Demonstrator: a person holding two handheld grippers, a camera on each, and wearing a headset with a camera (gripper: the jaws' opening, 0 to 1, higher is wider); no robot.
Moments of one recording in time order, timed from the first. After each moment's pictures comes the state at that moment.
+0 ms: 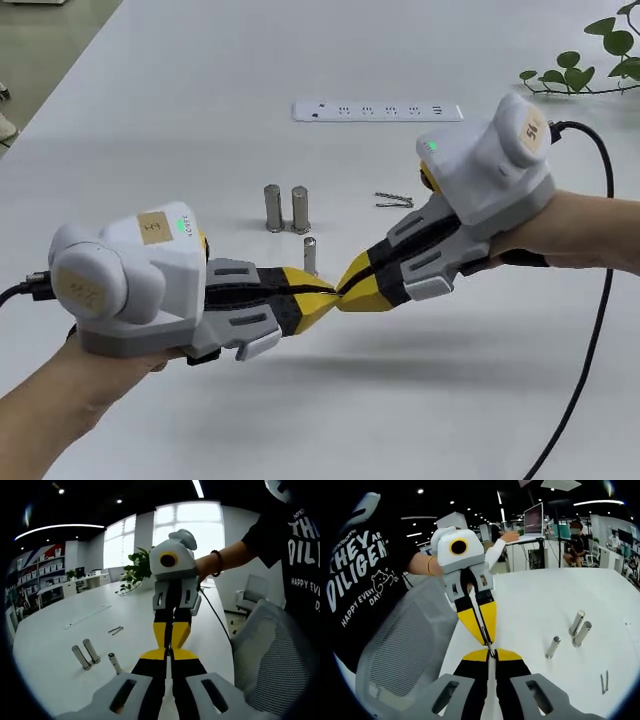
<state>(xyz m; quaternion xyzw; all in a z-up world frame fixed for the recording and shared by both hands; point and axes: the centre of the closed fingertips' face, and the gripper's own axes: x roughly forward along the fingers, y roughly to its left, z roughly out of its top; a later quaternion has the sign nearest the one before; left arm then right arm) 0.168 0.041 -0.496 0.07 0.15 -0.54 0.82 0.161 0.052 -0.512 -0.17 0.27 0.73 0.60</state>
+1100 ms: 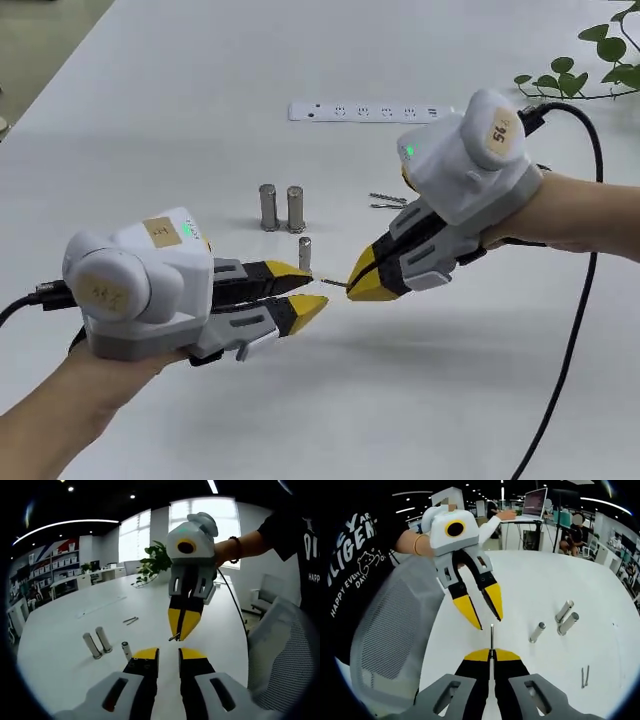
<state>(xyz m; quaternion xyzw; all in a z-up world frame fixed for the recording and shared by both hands) 0.191 0.056 -0.516 0.08 0.18 -0.47 0.86 0.187 0.034 -0.531 -0.29 0.31 0.68 0.60</state>
